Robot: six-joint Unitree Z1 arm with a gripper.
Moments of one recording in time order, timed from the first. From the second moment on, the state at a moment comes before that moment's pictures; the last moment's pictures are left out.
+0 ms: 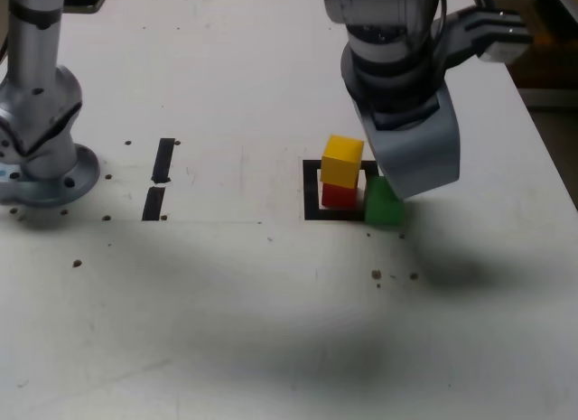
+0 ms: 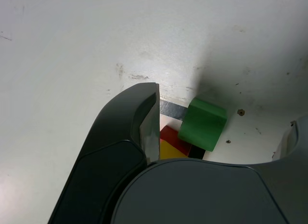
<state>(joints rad) -0.35 1.97 -1.51 0.94 0.45 1.06</state>
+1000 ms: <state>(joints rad) -0.34 2.07 -1.76 1.18 0.40 1.09</state>
